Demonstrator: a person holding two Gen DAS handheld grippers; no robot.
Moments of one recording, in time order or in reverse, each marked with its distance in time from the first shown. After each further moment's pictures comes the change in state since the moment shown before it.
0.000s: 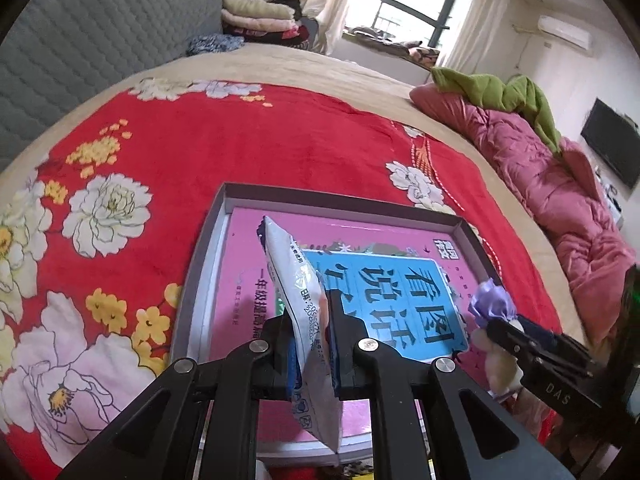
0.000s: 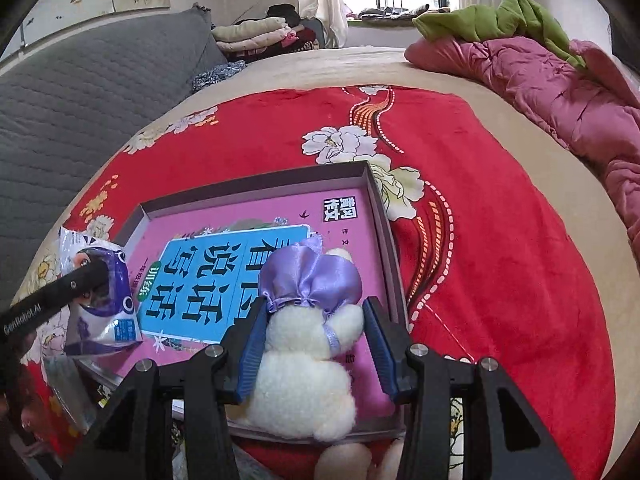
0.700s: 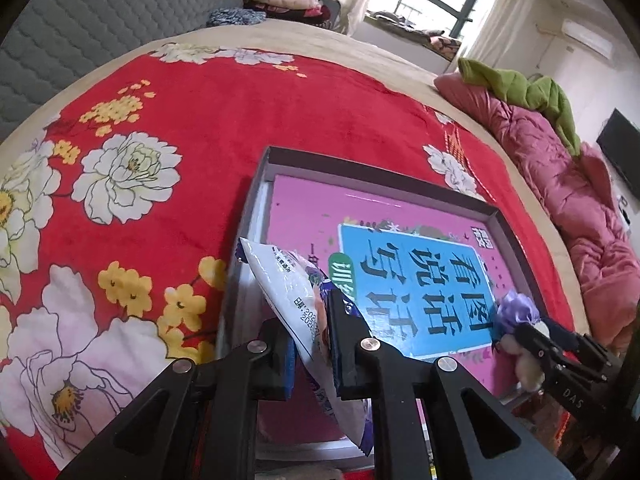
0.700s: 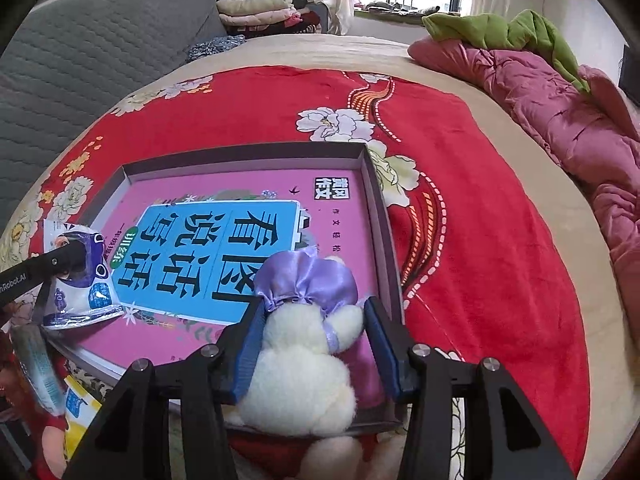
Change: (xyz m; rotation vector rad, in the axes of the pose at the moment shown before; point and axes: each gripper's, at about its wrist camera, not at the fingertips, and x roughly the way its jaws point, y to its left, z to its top) left arm 0.022 0.034 -0.005 -0.045 0.075 0.021; right arm 0.009 0.012 -0.006 -0.096 0.060 -0.102
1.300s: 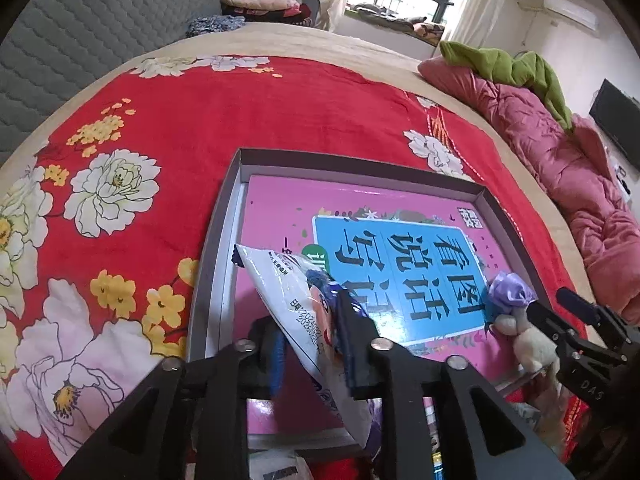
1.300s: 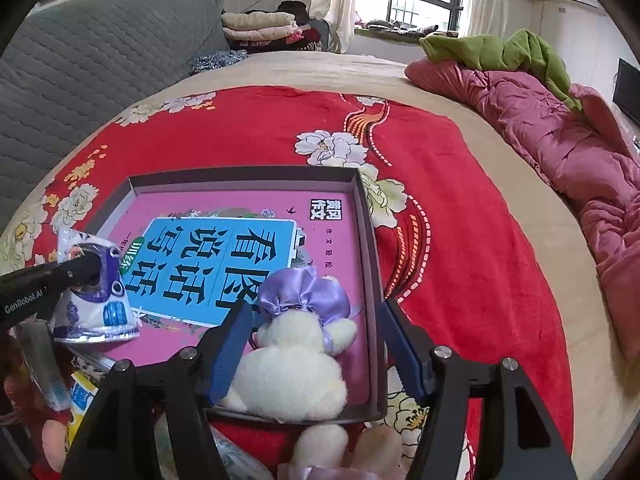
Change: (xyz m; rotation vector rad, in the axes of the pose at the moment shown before) left arm -0.004 -0.022 -0.005 0.088 0.013 0.020; right arm -0.023 -0.001 0.001 -0.024 -0.073 -0.023
